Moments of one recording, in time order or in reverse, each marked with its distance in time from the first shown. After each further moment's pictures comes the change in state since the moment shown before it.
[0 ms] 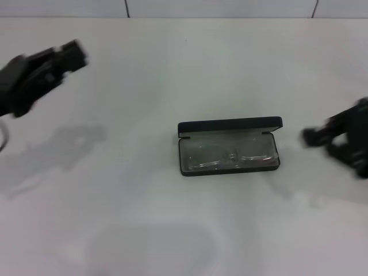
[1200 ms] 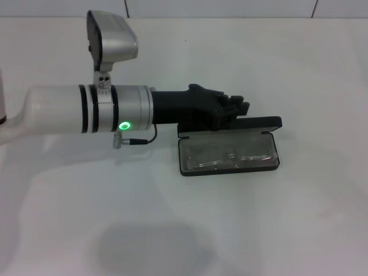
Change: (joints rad) left arm -0.417 -0.185 0.200 -0.154 0.353 -0.694 0.066; right arm 0.060 -0.004 1.180 0.952 0.324 -0.445 -0.451
